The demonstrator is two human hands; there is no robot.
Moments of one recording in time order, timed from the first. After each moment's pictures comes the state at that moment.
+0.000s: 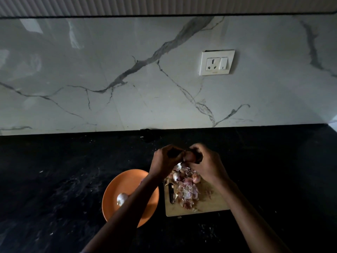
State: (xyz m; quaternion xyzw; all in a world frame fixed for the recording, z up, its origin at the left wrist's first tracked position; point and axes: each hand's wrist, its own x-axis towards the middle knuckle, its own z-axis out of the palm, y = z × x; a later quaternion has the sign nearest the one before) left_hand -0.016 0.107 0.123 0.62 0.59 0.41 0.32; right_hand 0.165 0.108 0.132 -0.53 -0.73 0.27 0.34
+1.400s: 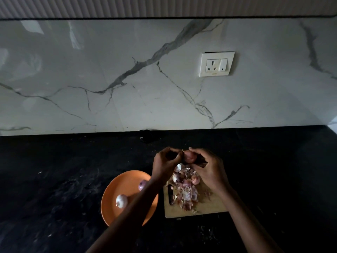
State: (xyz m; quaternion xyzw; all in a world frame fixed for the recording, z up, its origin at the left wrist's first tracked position) left_hand -0.005 0.103 0.110 0.48 0.54 0.53 0.45; right_hand 0.174 0.106 0.111 -0.47 -0.72 0.27 0.43
